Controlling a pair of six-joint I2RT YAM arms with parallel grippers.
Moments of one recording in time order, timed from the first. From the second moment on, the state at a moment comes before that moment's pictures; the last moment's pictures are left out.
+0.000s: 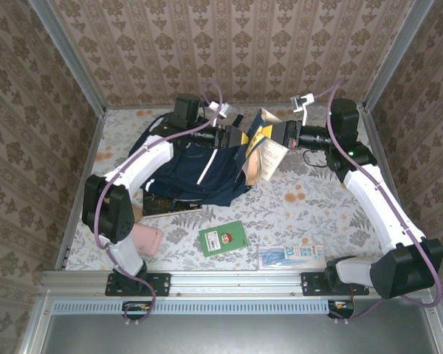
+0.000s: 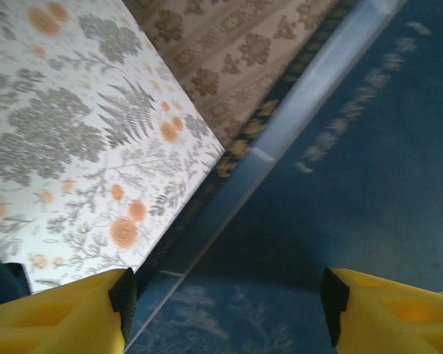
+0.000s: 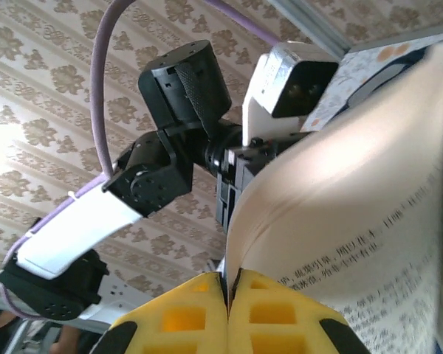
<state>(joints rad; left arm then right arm) -0.53 1.76 1.51 -0.30 1.04 -0.48 0.17 1.28 1.20 -0.14 -1.00 0.74</state>
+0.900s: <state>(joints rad) -0.42 1.76 1.33 0.12 1.14 -0.77 0.17 1.34 1.13 0.23 -1.09 1.05</state>
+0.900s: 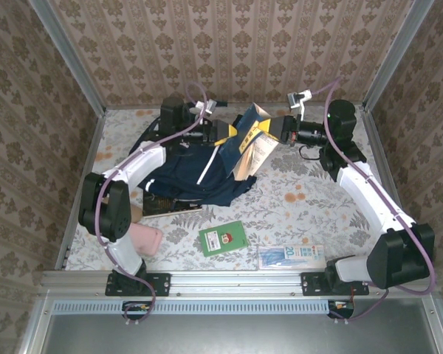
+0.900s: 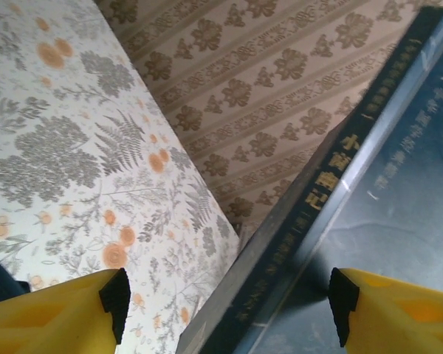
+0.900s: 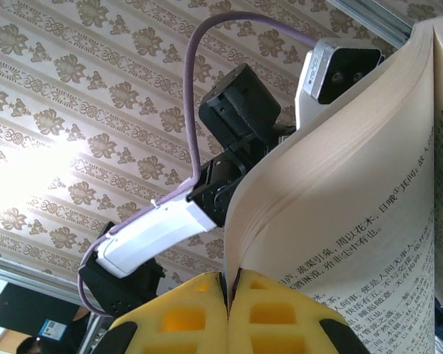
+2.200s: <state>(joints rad) -0.45 1.99 1.22 1.14 1.14 -1.63 0.06 1.36 1.06 0.16 -0.91 1.03</state>
